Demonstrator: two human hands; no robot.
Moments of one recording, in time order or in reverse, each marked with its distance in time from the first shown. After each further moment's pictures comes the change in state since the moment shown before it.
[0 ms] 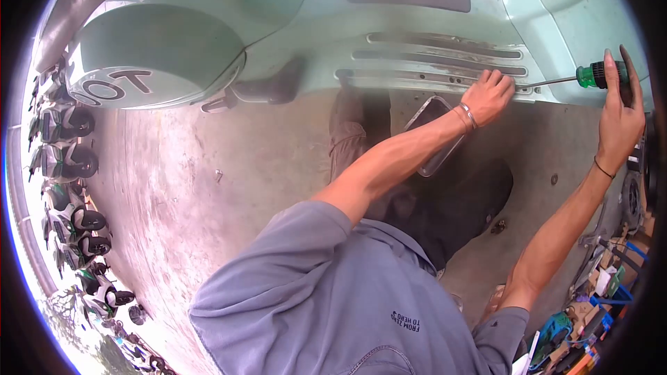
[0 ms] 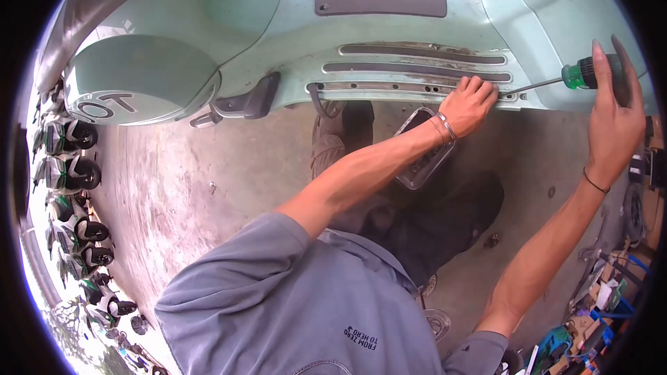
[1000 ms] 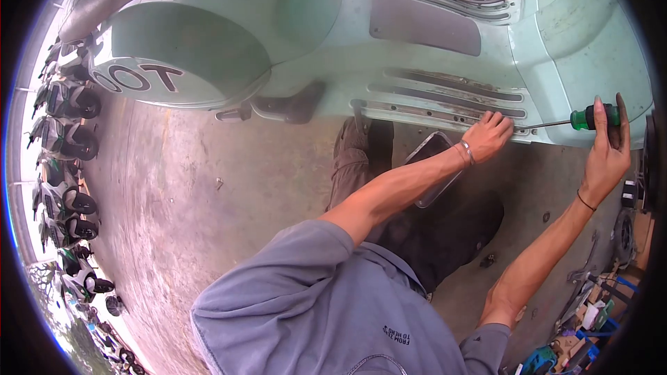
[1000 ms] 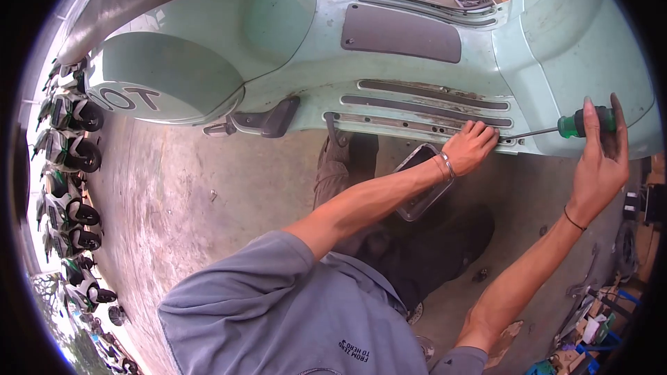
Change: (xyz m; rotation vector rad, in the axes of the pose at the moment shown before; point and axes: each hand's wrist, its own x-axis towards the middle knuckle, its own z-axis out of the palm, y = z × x) left_hand -0.003 -0.002 0.009 0.028 0.016 0.027; right_hand 0.000 0.019 0.008 0.297 0.039 0.050
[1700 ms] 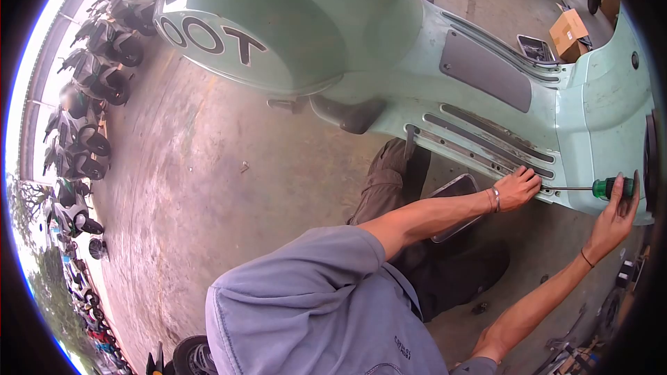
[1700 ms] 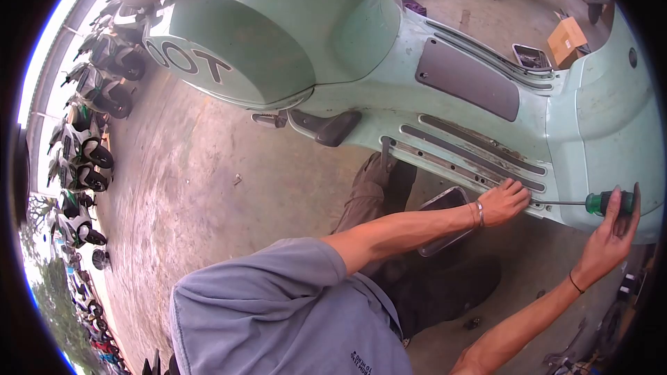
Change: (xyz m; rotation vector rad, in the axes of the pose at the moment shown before) left_hand -0.001 0.000 0.003 0.012 0.027 0.025; right_hand 0.008 0.035 0.004 0.112 -0.017 -0.017
